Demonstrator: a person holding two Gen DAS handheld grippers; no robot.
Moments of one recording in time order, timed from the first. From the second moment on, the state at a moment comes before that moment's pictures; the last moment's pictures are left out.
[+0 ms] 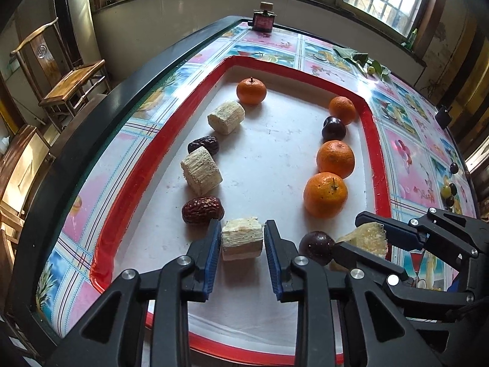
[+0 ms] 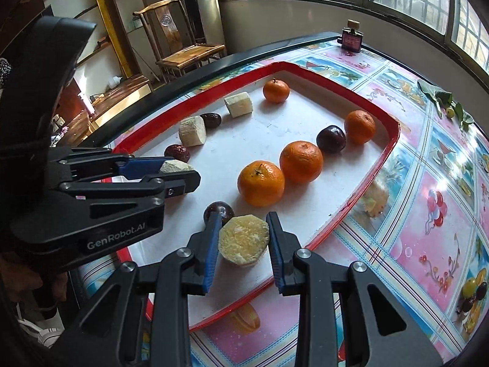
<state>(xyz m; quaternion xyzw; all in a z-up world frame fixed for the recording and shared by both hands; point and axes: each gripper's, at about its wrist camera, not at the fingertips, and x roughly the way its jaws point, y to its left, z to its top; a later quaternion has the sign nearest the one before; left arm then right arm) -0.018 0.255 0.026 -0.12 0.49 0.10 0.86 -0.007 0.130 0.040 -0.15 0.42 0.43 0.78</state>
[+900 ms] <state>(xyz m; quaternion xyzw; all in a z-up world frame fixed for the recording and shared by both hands) -0.038 0.259 0.054 -0.17 0.46 0.12 0.86 -0.008 0.114 0.063 -0.10 0.44 0.42 0.79</state>
